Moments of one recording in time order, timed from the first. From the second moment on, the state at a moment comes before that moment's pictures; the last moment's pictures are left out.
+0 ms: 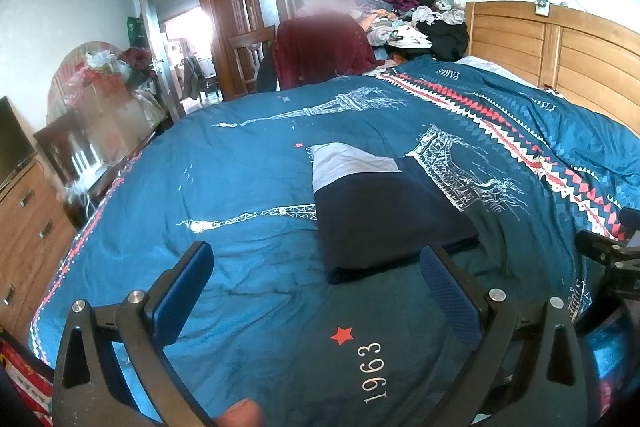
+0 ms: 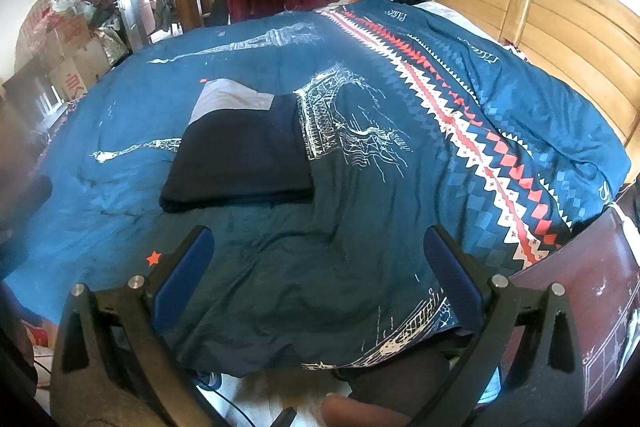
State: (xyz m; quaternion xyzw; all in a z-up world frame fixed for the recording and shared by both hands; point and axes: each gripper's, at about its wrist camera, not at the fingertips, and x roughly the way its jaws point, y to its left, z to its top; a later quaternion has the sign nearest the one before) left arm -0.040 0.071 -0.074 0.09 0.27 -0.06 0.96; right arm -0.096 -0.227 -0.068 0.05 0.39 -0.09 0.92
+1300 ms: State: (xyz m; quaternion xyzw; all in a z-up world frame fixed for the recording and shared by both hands) left arm -0.037 0.075 -0.076 0.09 0.28 -0.06 0.96; right arm -0.087 -0.231 -0.068 0.06 0.39 -0.07 0.92
